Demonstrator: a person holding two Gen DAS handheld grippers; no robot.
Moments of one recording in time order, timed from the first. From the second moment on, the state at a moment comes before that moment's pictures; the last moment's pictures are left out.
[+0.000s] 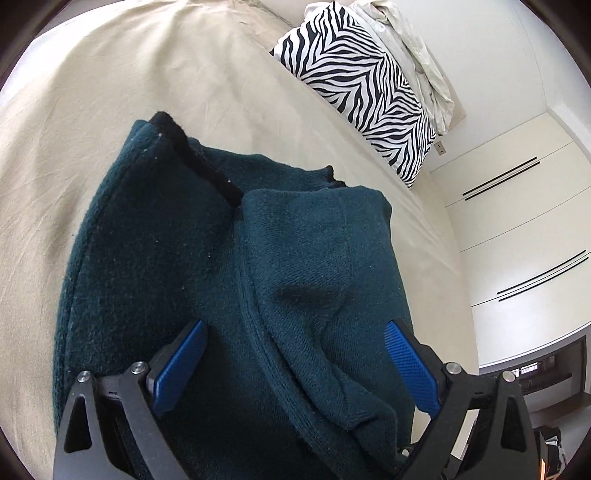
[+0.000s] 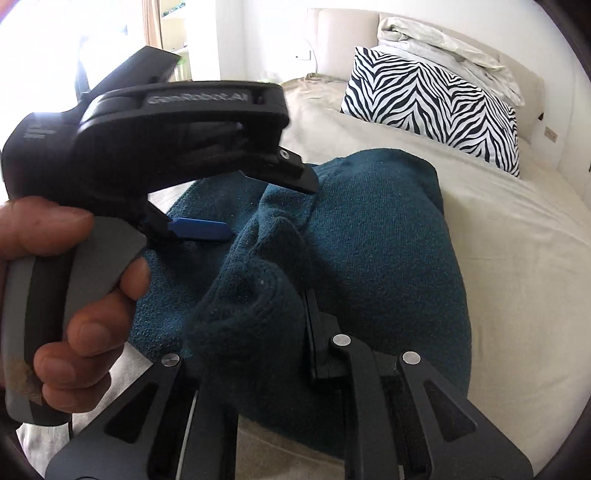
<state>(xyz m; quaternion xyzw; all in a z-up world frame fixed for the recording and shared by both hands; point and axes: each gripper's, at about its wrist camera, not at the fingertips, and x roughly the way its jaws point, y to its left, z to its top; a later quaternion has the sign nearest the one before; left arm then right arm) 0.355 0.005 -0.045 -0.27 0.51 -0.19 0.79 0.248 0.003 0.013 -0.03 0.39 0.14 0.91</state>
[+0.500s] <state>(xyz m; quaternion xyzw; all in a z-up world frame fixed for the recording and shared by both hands) 0.377 0.024 -0.033 -0.23 0.54 -0.20 0.79 0.169 0.040 0.017 -0.24 0.29 0.14 0.92</state>
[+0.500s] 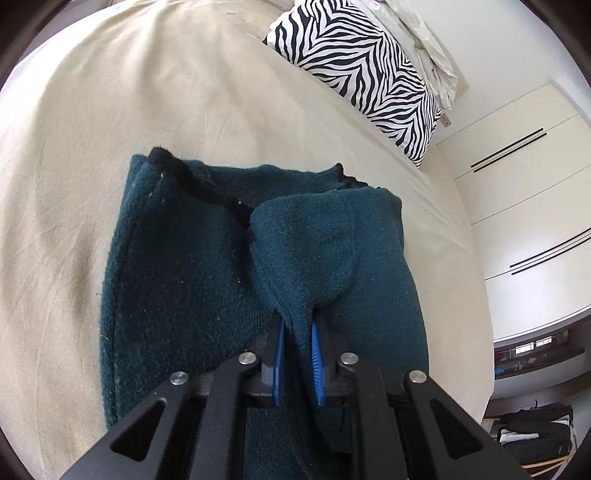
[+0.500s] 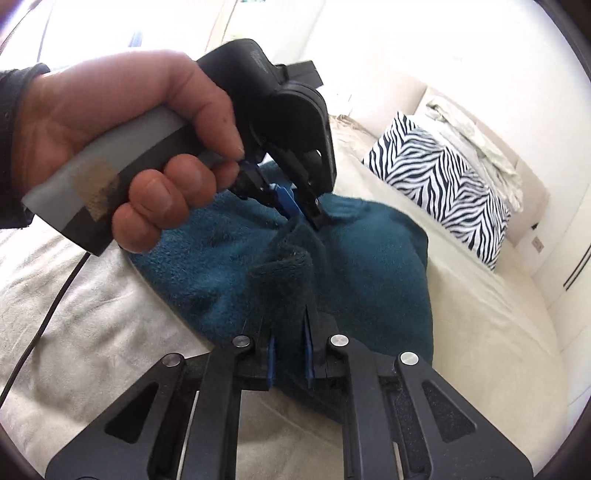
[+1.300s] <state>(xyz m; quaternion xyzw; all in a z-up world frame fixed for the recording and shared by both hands) 0.376 0.124 -0.047 -0.24 0.50 -0.14 0.82 0.185 0.073 -0.022 -0.16 0.35 0.25 0.89</state>
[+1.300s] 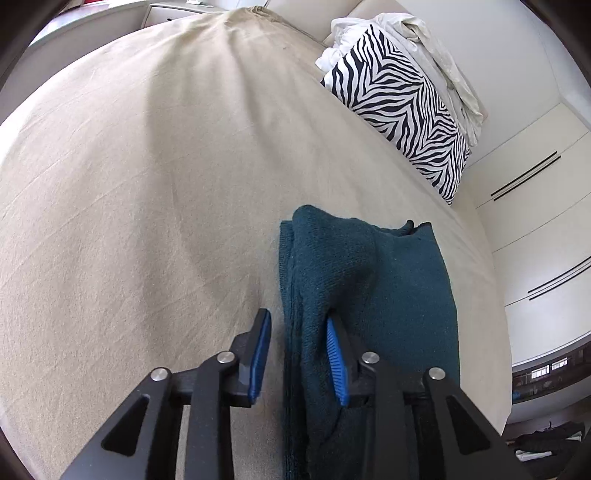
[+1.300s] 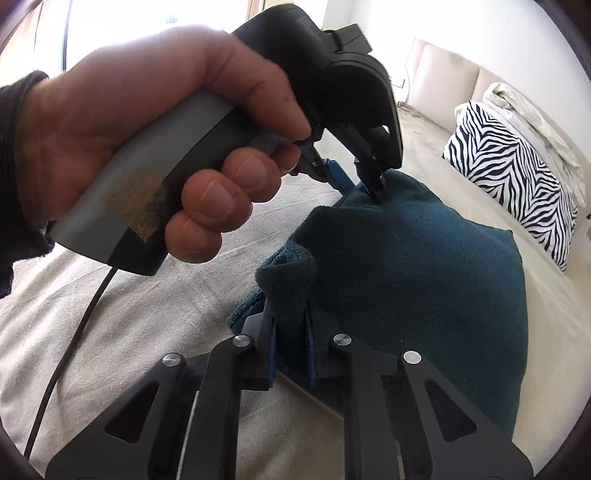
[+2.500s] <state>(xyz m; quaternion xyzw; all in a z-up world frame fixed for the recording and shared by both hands) 0.349 0.049 0.003 -0.01 0.41 -0.06 0.91 0.308 -0.263 0.016 0.37 0.43 0.30 0.77</state>
